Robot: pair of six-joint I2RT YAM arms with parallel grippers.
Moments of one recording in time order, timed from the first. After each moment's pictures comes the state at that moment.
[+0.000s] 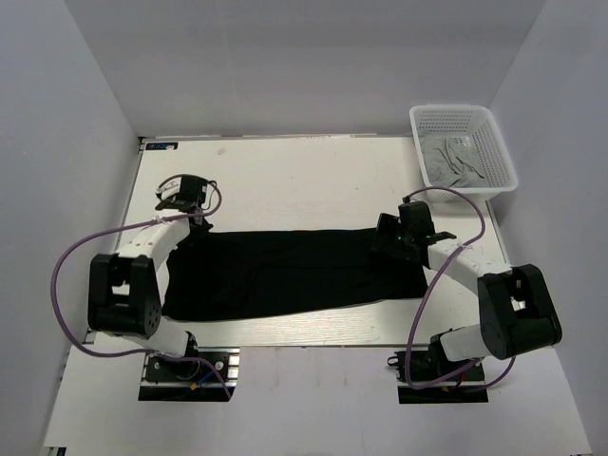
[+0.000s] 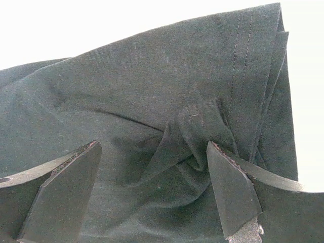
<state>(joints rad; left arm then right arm) -0.10 1.54 0.99 -0.57 -0.39 -0.73 0.31 1.40 0.66 -0.16 0.02 0.46</state>
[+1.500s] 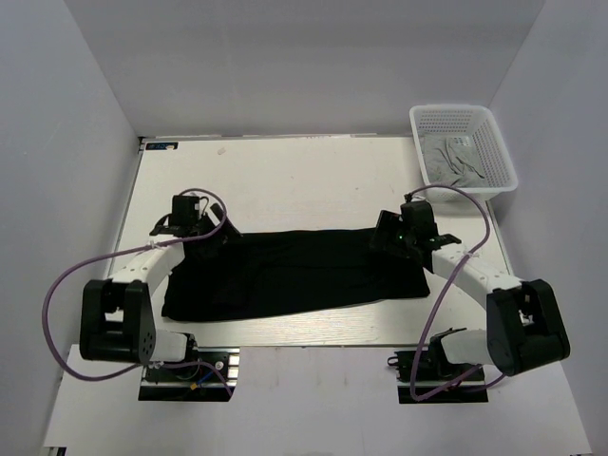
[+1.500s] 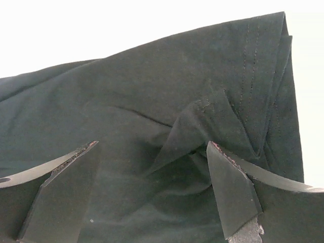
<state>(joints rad) -0.08 1.34 0.76 -0.32 0.19 -0.68 0.33 1.30 0.66 -0.18 0.01 0.49</state>
